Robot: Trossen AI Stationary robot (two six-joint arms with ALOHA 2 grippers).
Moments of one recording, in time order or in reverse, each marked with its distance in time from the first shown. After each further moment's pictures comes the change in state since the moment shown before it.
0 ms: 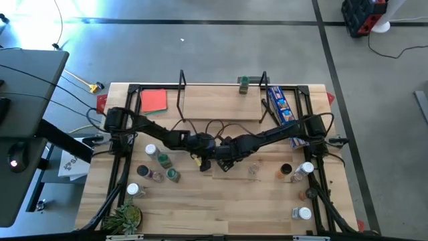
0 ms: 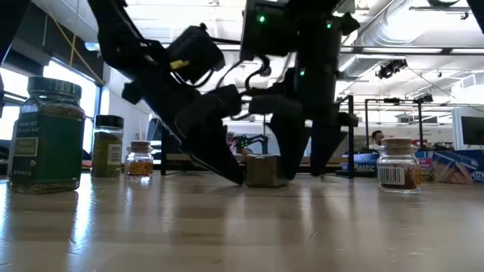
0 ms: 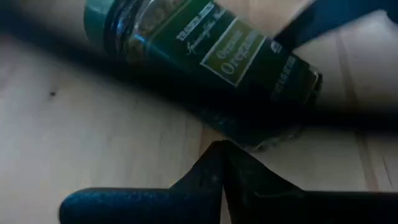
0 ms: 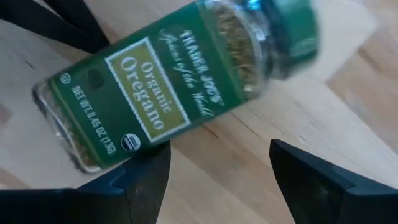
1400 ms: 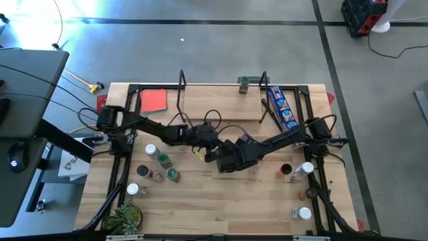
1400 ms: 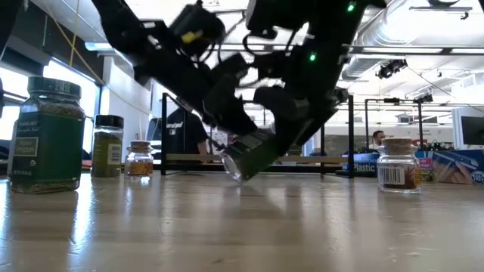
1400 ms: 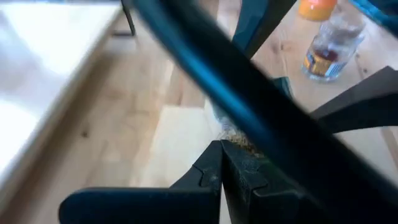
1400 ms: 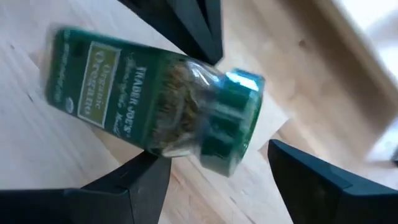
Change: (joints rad) left arm 0.009 -0.108 0.029 0.058 -0.194 0.206; right arm 0.096 -0.048 0.002 -0.020 0.458 -0.123
